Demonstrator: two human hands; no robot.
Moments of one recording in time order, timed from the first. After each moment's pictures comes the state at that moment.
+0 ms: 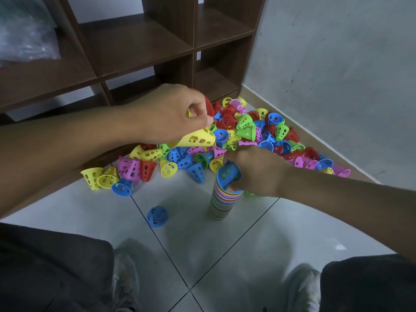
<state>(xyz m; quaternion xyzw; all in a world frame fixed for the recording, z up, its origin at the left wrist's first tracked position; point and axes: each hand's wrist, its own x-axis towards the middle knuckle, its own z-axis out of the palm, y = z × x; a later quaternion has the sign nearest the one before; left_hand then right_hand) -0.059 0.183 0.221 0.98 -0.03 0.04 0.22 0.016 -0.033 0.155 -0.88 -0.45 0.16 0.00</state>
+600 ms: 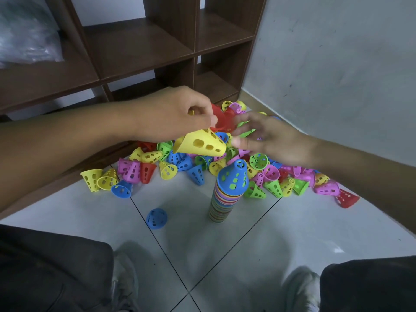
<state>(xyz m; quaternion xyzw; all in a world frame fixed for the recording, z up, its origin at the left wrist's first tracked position) -0.065 0.182 0.237 0.95 -0.04 -0.03 0.30 0.048 -0.042 0.197 -0.83 -0.34 0.29 0.34</state>
